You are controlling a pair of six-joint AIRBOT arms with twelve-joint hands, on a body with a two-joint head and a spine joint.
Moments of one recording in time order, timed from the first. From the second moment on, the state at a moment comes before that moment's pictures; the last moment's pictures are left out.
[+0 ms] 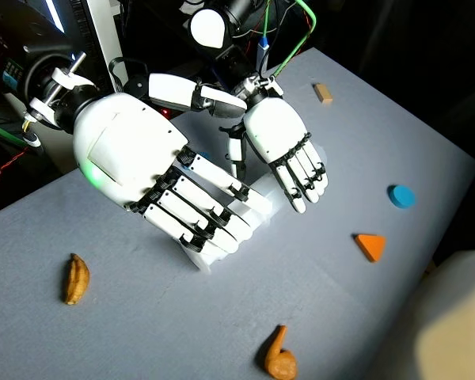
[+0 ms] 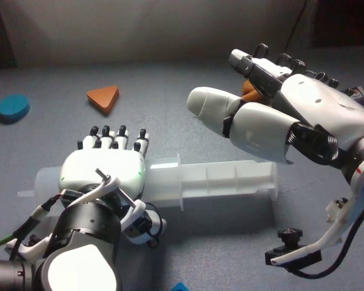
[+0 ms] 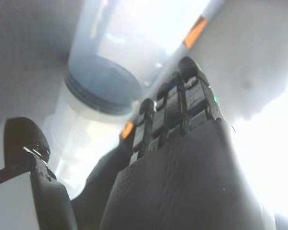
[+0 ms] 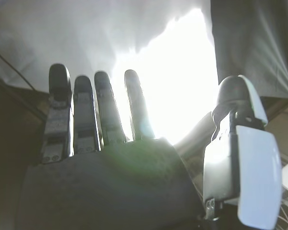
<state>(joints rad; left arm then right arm) 0.71 -1.27 0.78 1.72 1.24 -0.95 -0.53 -1.08 0.52 1.30 1.12 -1.58</state>
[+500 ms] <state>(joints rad) 0.72 -1.28 0.82 1.73 1.20 -0.97 -0.57 -1.08 0.52 1.30 1.17 -1.66</state>
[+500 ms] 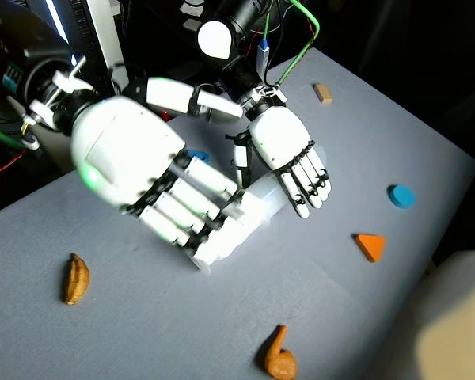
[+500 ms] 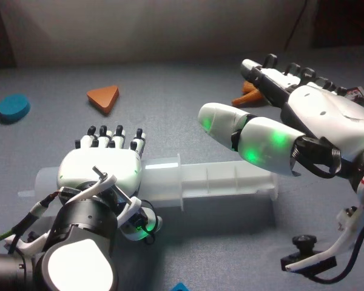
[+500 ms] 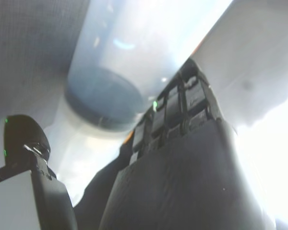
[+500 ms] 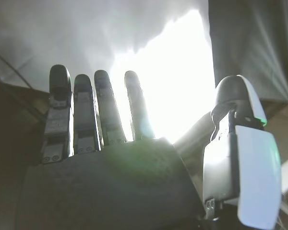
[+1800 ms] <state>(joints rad) 0.78 -1.20 0.82 1.96 1.05 -1.19 -0.56 -1.04 0.46 1.26 1.26 -1.65</state>
